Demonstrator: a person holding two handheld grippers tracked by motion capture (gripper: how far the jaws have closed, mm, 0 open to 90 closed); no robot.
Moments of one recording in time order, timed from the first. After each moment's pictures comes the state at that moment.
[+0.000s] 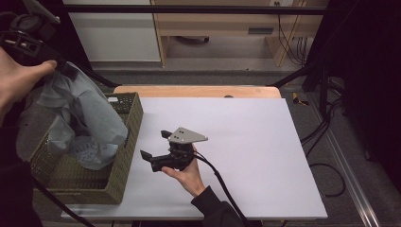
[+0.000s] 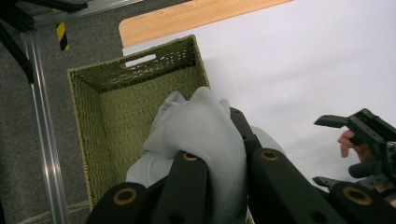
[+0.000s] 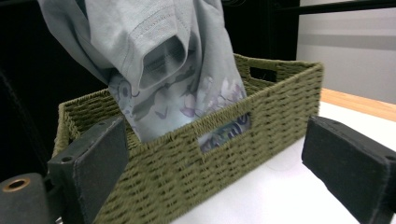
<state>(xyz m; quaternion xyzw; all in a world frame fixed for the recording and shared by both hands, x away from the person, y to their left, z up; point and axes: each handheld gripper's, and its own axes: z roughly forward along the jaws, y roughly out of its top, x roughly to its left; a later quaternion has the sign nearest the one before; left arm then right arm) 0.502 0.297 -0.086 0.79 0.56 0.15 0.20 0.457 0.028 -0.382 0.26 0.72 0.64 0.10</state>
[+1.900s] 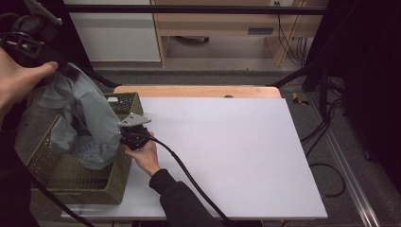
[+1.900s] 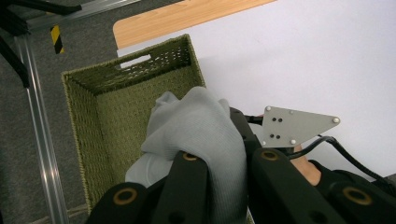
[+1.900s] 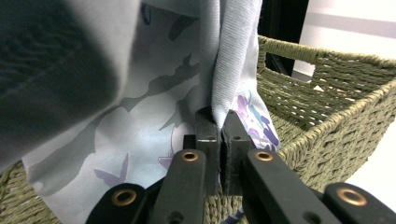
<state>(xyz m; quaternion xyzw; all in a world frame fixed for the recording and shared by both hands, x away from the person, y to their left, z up) 0.502 0.296 -0.088 0.80 0.55 0.15 0.20 0.526 0.158 -0.406 0.26 0.76 0.58 0.13</state>
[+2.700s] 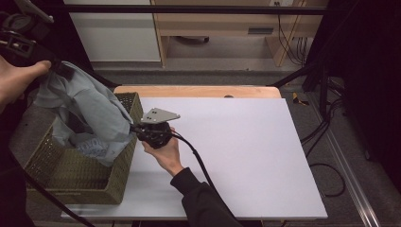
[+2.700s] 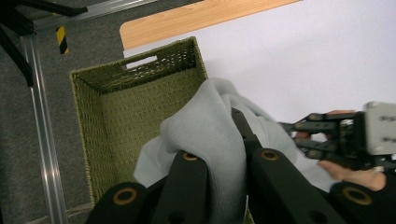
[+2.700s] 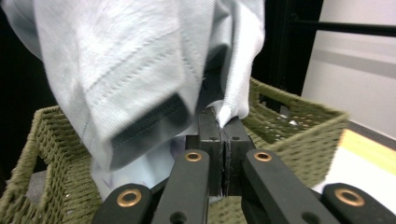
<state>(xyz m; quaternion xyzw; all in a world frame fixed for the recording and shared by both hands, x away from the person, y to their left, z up) 0.496 0.304 -0.083 0.79 0.56 0.16 0.21 0.500 0.077 -0.352 0.20 0.74 0.63 0.13</state>
